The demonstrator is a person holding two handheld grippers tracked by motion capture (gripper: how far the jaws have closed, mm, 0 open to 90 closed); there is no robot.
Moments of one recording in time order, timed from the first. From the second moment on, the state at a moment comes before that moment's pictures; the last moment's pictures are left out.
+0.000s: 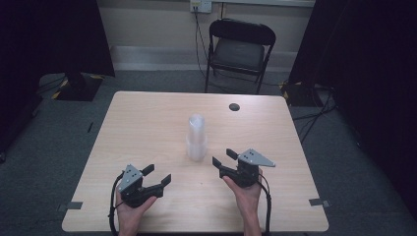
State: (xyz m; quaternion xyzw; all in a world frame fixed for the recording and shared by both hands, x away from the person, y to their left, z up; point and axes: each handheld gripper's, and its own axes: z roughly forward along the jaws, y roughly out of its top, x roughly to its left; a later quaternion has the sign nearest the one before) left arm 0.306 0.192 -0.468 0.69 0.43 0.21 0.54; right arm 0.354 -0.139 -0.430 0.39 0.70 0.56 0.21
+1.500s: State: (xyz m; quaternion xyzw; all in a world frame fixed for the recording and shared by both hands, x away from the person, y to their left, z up) left arm 0.303 0.187 -0.469 0.69 0.43 0.21 0.54; right arm 0.427 -0.080 -0.400 0.34 0.72 0.55 0.23
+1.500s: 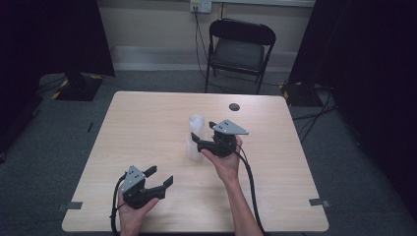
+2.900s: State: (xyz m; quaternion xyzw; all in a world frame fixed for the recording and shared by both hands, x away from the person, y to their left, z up) left arm 0.302 0.189 -0.473 0.69 0.44 0.20 0.54; right arm 0.458 -0.056 -0.427 0.33 0.74 0.55 0.22
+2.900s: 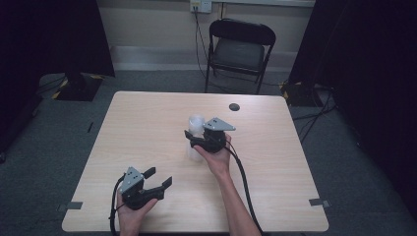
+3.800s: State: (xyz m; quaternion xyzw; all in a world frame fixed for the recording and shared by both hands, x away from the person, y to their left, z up) left arm 0.305 0.187 -0.474 0.69 0.43 0.20 0.54; right arm 0.456 -0.059 -0.407 0.33 0.73 0.56 0.22
